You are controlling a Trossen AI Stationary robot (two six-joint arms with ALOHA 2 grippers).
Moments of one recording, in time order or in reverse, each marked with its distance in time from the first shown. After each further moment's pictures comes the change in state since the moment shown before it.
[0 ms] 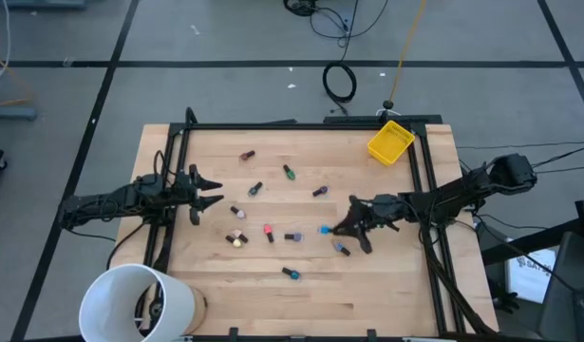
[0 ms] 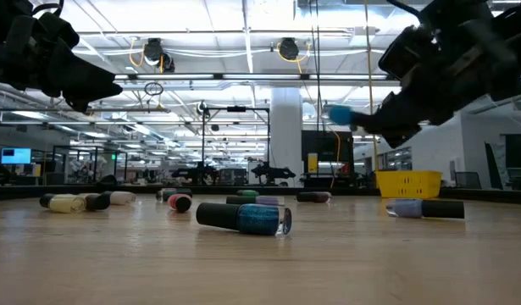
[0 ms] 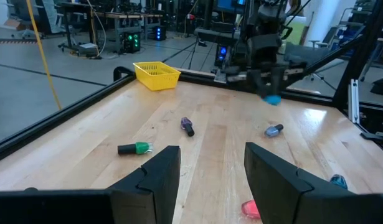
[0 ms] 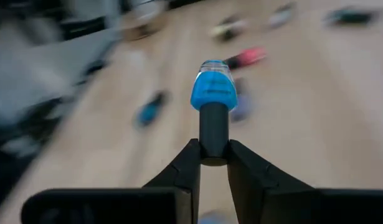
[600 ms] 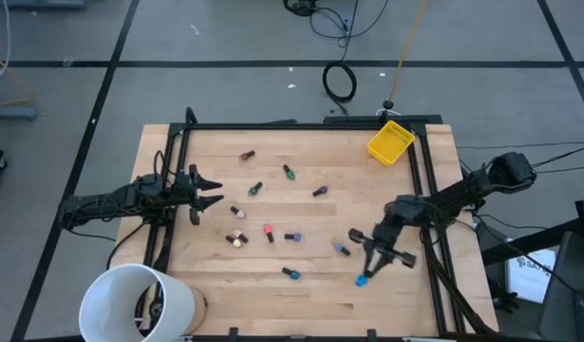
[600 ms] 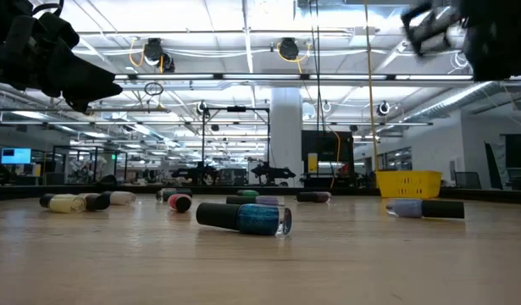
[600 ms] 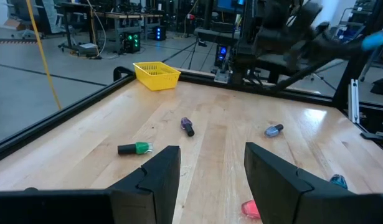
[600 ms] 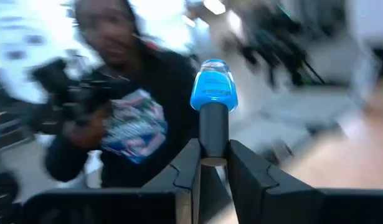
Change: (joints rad) left arm 0.000 0.000 0.000 0.000 0.000 0.000; right arm 0.125 0.000 0.000 0.551 -0.642 0.048
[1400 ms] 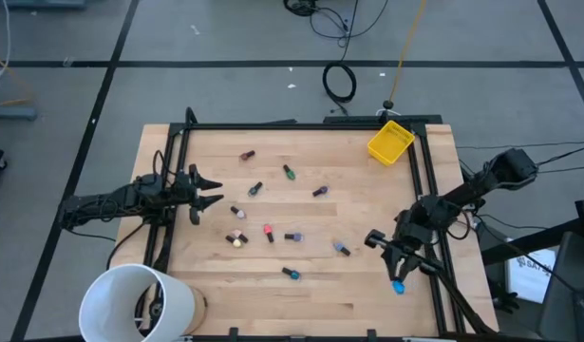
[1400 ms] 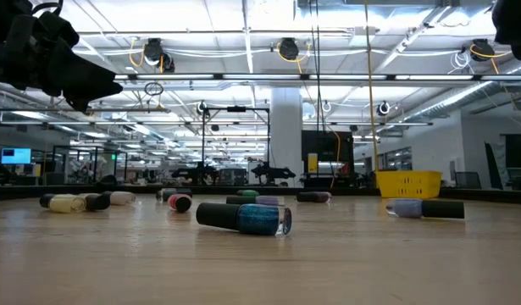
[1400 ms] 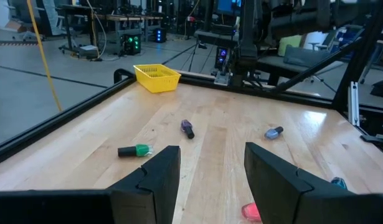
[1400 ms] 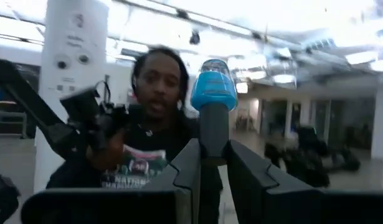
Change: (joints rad) left arm 0.000 0.000 0.000 0.010 -0.002 0.000; right arm 0.134 -0.058 0.008 0.256 0.122 -0.117
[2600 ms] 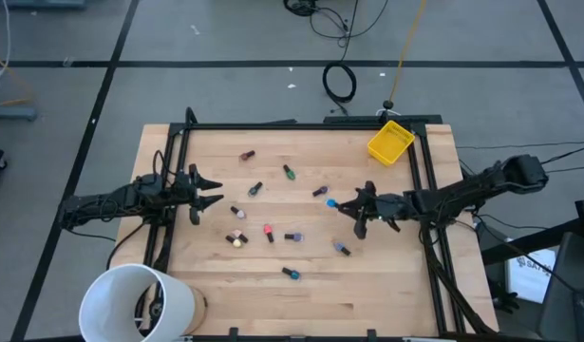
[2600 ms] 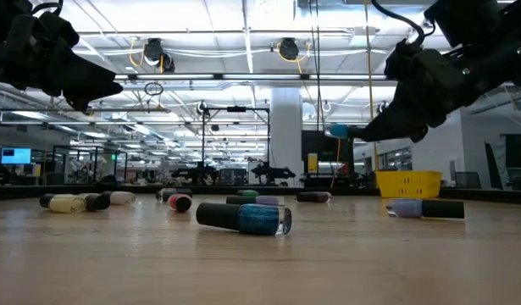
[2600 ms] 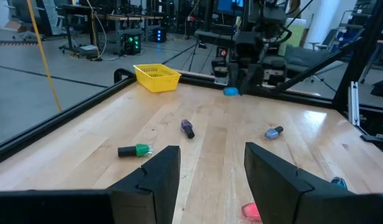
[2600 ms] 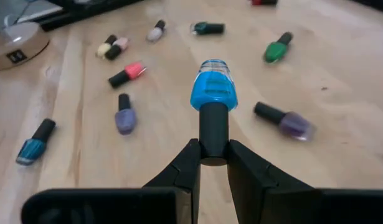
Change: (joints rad) left arm 0.000 0.000 0.000 -0.001 -0.001 0.000; right arm -0.263 -0.125 -0.001 -1.103 1.008 0.165
